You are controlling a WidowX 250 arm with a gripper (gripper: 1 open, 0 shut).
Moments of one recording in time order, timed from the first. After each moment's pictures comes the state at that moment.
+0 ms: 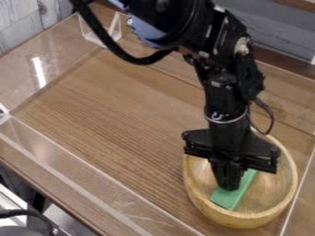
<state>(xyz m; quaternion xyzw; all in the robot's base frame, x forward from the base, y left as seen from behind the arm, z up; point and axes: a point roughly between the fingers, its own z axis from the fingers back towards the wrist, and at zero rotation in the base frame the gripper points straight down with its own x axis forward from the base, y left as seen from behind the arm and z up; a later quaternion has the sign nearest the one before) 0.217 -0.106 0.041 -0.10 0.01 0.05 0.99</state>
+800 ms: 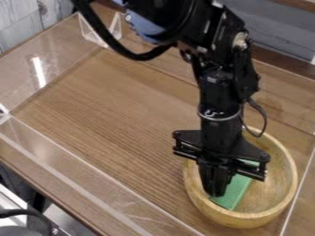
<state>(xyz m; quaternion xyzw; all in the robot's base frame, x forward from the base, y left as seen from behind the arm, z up) 0.209 -0.094 0.046 -0.09 0.05 0.04 0.99</state>
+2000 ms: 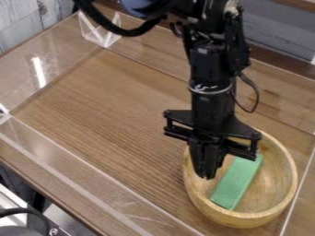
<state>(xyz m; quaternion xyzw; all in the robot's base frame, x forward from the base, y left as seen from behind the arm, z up) 0.212 -0.077 0.067 -0.09 0.07 0.04 0.99</state>
